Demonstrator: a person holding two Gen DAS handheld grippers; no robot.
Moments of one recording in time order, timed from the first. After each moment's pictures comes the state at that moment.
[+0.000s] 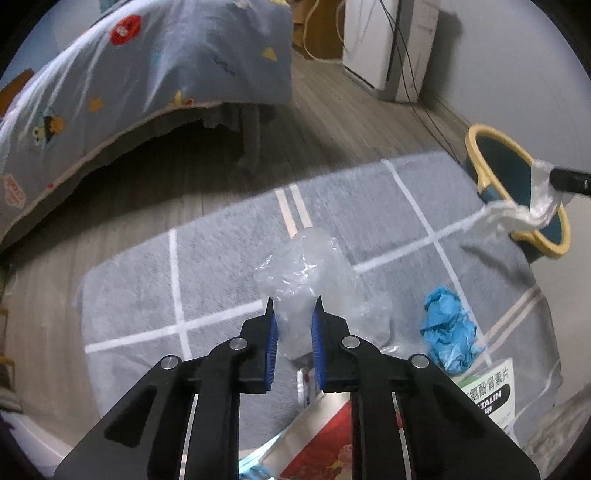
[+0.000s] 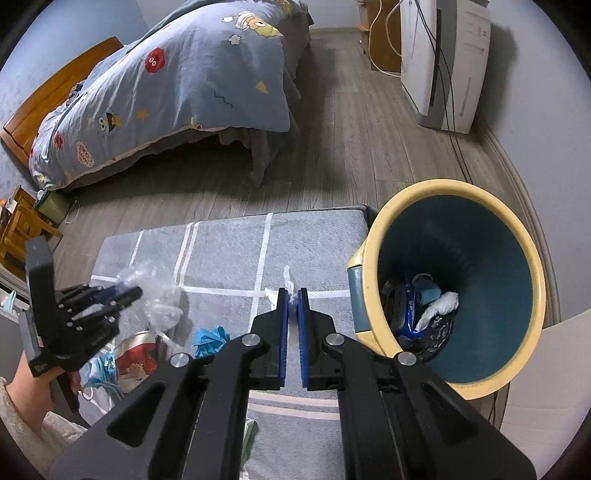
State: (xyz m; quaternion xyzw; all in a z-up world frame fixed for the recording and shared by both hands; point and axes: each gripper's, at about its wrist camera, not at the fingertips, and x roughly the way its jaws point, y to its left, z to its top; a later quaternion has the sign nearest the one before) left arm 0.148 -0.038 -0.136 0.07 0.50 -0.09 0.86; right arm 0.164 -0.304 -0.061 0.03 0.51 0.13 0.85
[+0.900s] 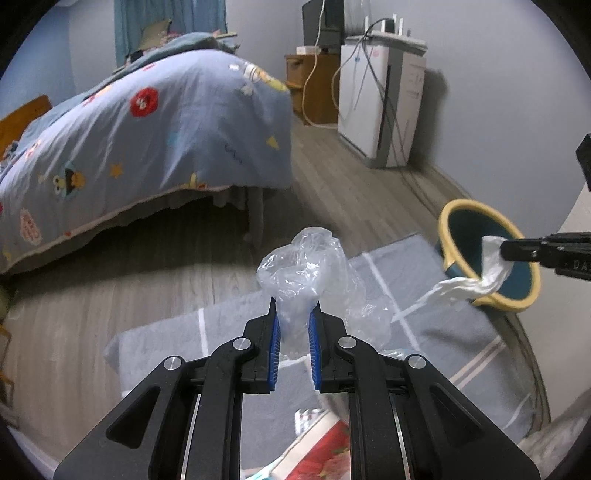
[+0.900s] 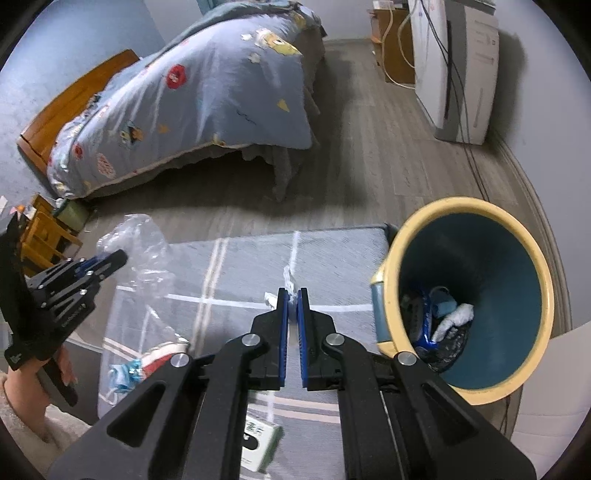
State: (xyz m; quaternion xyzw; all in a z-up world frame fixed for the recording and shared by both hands) left arm 0.136 -0.043 -0.049 0.05 0.40 -0.10 0.91; right arm 0.161 -0.298 -0.036 0.05 0.49 0.17 0.85
